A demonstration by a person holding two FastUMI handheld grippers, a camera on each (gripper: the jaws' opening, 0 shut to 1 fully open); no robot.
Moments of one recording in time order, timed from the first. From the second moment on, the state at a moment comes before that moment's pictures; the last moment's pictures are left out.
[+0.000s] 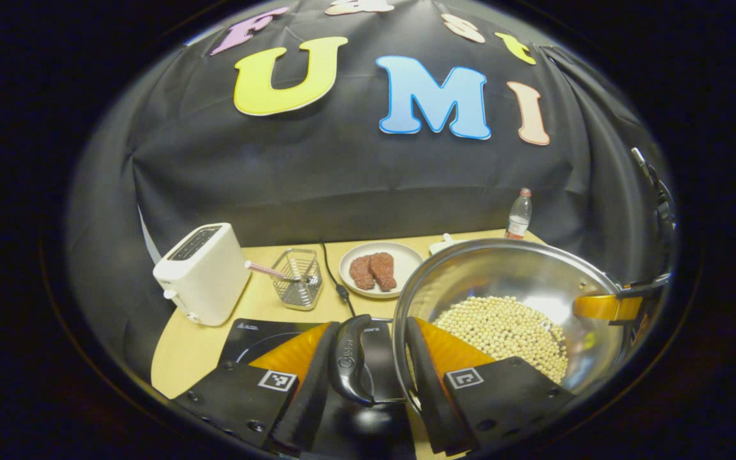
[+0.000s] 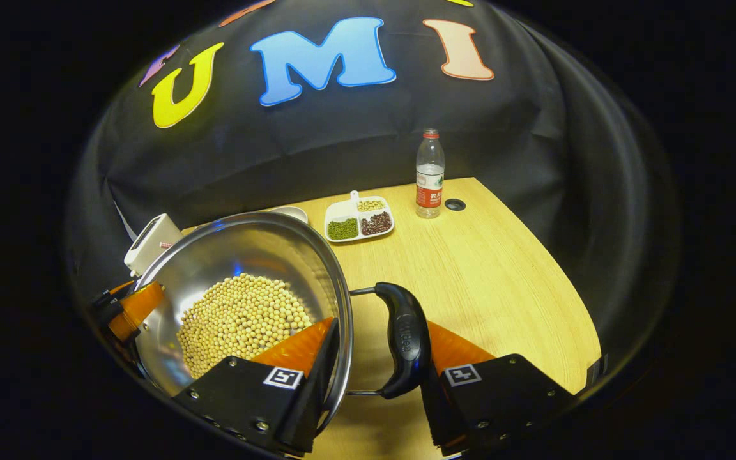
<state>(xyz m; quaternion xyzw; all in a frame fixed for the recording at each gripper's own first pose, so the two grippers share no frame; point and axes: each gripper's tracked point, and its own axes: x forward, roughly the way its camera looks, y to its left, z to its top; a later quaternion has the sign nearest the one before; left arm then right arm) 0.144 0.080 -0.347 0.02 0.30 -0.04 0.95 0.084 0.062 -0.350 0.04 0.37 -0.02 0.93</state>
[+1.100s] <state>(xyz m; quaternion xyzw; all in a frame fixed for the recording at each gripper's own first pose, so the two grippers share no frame) 0.115 0.238 -0.352 0.01 0.31 0.01 0.95 0.089 0.196 -0.366 0.03 0.38 0.04 0.93</state>
